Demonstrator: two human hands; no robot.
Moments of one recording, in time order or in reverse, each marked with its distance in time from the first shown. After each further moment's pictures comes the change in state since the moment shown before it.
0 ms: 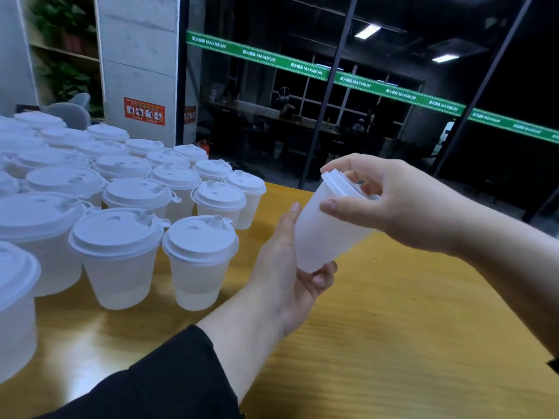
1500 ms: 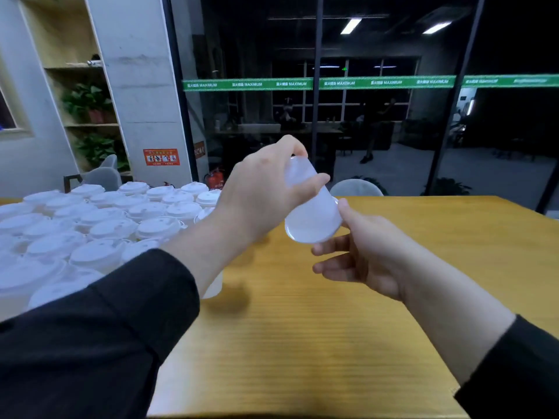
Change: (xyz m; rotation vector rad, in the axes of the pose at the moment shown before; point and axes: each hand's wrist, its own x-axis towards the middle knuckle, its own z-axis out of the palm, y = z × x) left_hand -0.069 0.063 0.115 1.790 0.067 1.014; right_hand -0.097 0.027 0.003 1.137 0.045 0.480
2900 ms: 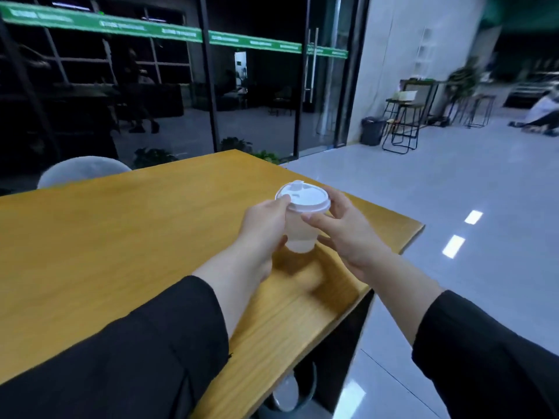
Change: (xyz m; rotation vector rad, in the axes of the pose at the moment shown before) left_hand 0.020 0.332 0.444 -1.182 -0.800 -0.673; right_hand -0.070 0.125 -0.478 -0.111 0.738 -0.265
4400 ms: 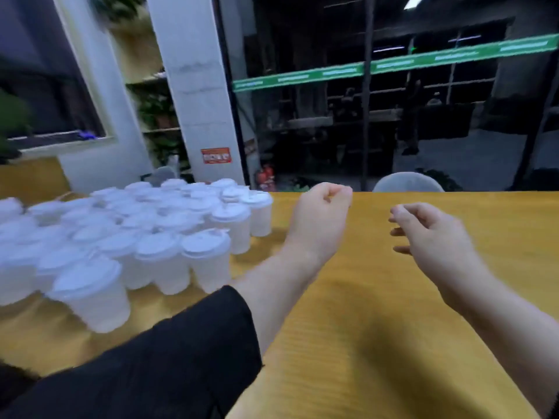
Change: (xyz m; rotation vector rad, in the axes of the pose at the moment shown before) left_hand -0.265 0.083 -0.336 0.397 0.866 0.344; right_hand -0.120 -0.125 0.372 -0.061 -0.451 -0.219
